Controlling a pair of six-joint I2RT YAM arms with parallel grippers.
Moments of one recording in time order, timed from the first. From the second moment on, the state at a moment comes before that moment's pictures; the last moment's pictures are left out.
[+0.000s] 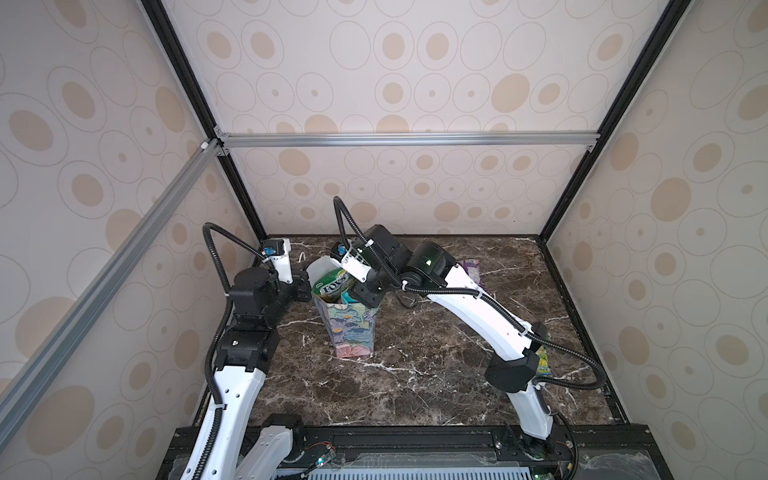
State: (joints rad) left arm -0.05 0.86 0.97 -0.34 0.14 -0.10; right arm 1.03 2.12 2.59 -1.29 0.08 -0.15
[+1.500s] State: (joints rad) left arm -0.05 0.86 0.97 -0.34 0.14 -0.10; right arm 1.02 2.23 2.63 -1.28 0.07 -0.47
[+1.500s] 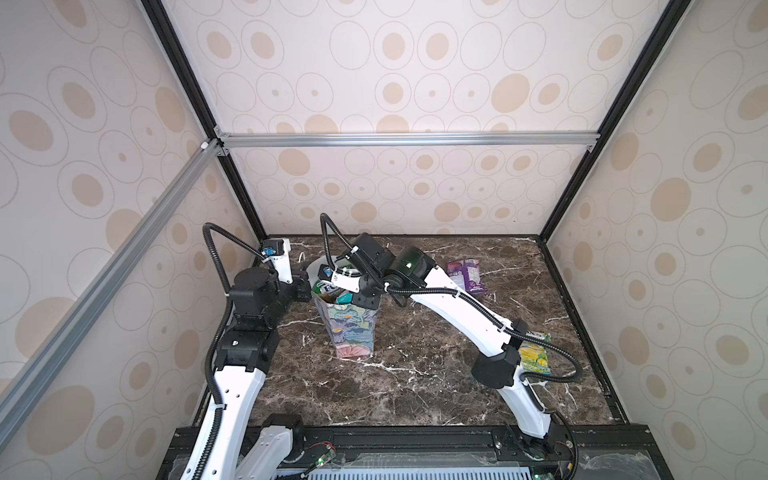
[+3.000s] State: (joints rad) left arm -0.05 0.86 0.97 -0.34 0.13 -0.10; right arm 0.95 1.96 2.40 -1.05 0.01 -0.21
